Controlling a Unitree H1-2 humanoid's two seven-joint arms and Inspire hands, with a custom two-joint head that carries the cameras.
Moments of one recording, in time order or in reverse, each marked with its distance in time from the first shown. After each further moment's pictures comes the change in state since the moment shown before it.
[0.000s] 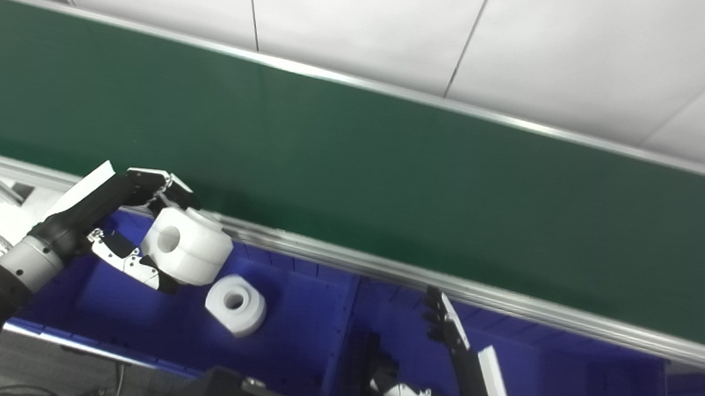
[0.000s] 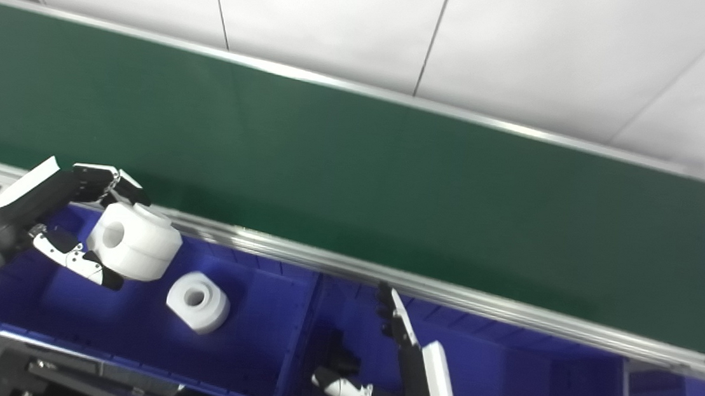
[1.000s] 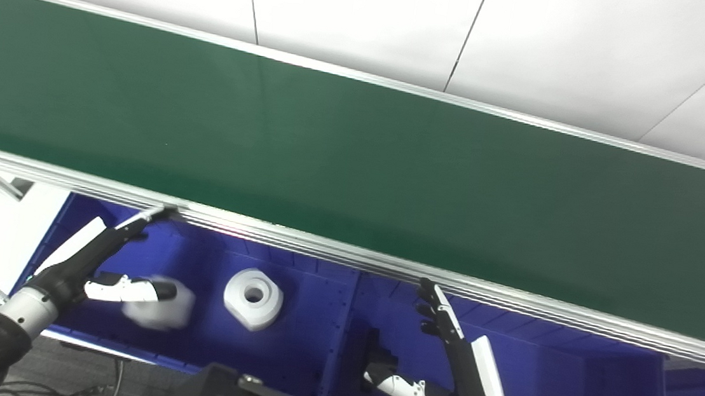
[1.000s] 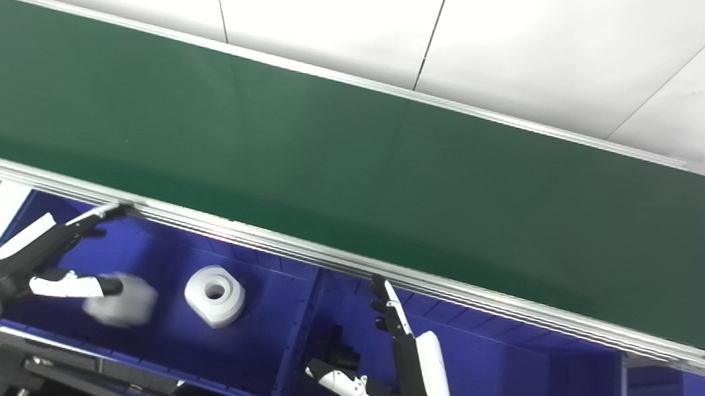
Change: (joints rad) left arm 0.058 -0.087 -0.040 0.007 -0.005 -0.040 0.035; right arm -0.003 0.014 0.011 -0.017 -0.030 0.036 0.015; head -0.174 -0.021
